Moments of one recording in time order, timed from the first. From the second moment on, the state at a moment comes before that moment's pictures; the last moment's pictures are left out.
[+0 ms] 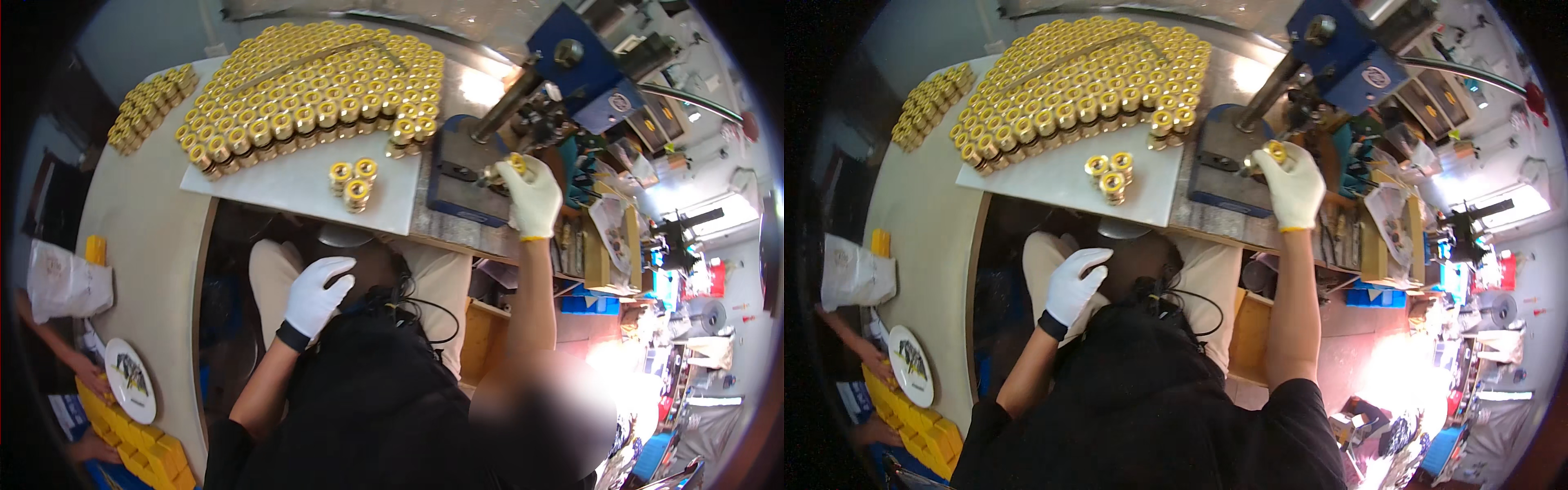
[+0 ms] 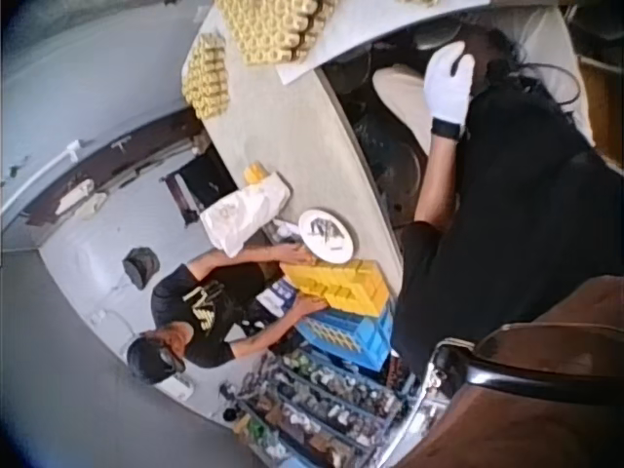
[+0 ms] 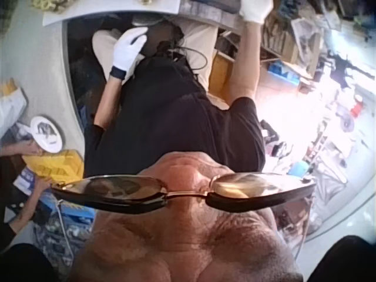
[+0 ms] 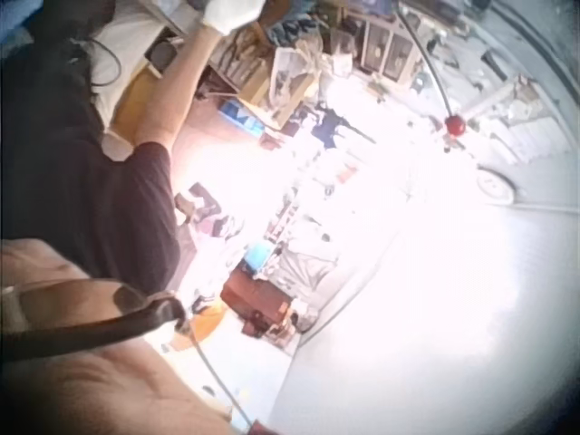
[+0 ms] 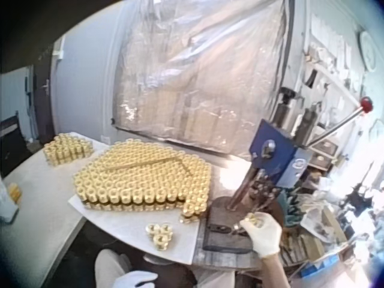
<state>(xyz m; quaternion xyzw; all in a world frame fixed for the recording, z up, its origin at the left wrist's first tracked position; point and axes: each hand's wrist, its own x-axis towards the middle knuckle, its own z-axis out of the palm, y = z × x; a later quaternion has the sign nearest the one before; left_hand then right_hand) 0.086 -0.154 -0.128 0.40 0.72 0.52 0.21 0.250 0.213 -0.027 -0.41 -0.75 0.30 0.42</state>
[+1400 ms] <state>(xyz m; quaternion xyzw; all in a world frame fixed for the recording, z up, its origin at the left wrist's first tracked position) 0.013 -0.056 -0.067 0.59 0.75 0.28 -0.07 0.202 0.093 -0.127 -0.30 -0.79 0.47 0.25</state>
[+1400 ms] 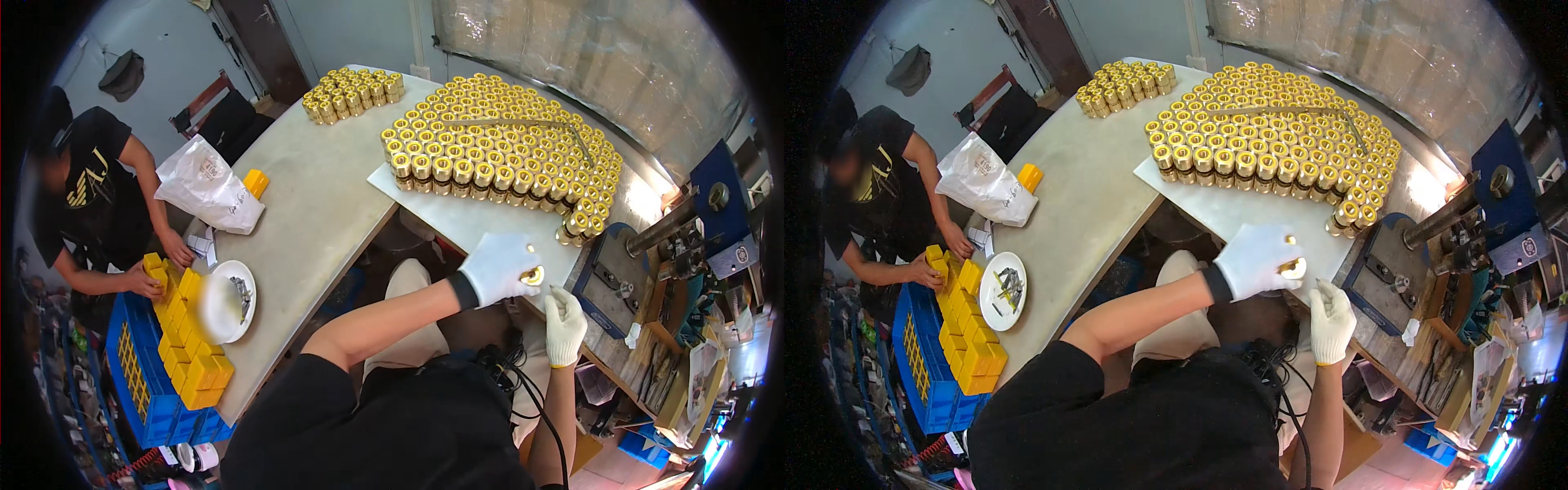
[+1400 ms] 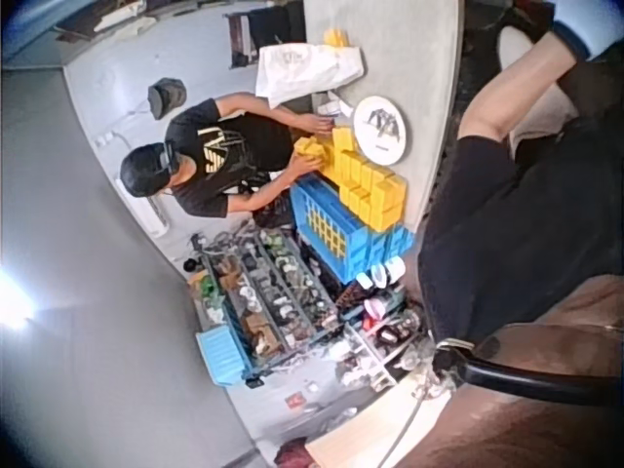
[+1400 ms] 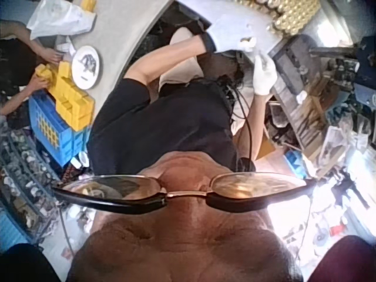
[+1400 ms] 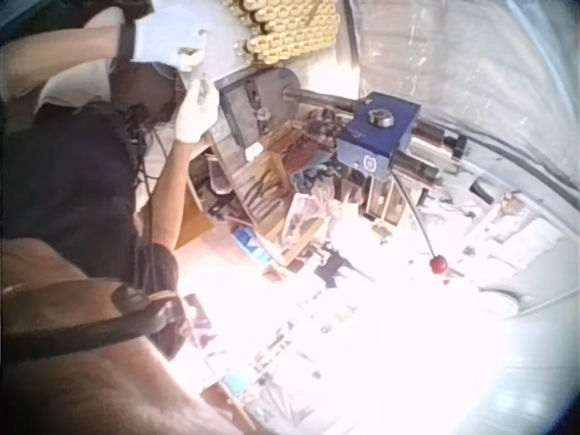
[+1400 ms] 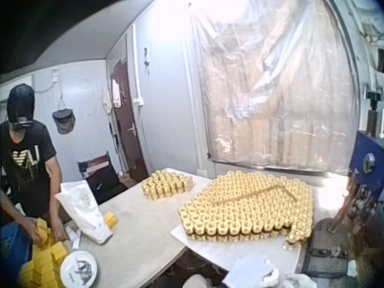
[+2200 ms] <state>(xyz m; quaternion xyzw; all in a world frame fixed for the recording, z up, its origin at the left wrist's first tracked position) -0.366 -0.166 -0.042 0.16 0.97 0.02 -0.17 0.196 0.077 -0.107 -0.33 -0.81 0.41 0.26</state>
